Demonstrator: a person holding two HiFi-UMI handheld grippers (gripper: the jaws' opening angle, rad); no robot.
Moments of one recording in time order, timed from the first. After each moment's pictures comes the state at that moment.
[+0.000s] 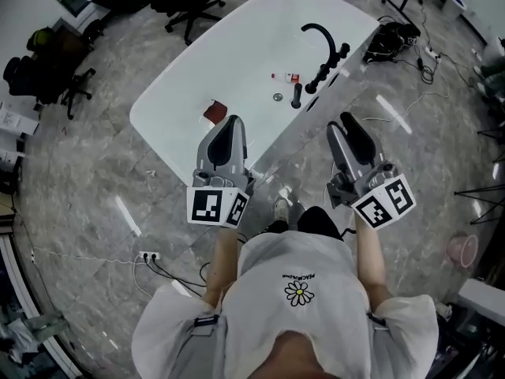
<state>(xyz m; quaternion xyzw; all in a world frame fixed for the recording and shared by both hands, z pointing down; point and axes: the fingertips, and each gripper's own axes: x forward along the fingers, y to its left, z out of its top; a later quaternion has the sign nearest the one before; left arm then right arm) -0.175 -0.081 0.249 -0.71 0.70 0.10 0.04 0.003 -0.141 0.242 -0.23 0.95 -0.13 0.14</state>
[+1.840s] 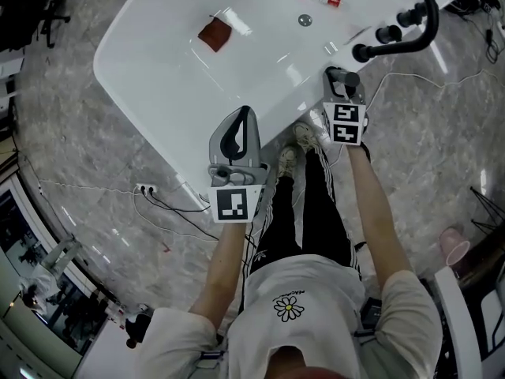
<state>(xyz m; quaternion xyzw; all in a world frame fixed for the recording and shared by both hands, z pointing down) -0.253 -0.251 0.534 -0.65 0.76 -0.07 -0.04 -0.133 -0.405 0.756 -0.31 0.89 -0.11 -0.33</state>
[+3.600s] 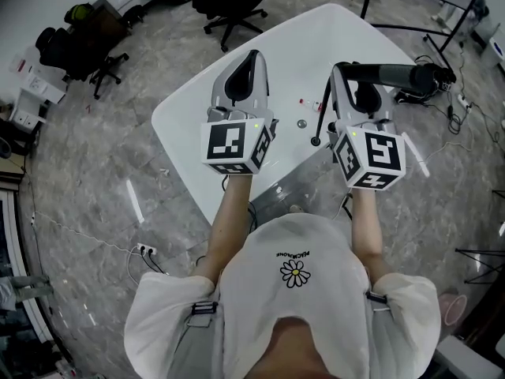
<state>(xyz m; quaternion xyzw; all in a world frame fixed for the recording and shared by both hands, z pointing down) -0.232 -0.238 0.156 -0.64 0.75 0.08 0.12 -0.097 -0.311 0.179 -0.33 0.94 0.03 0.07</state>
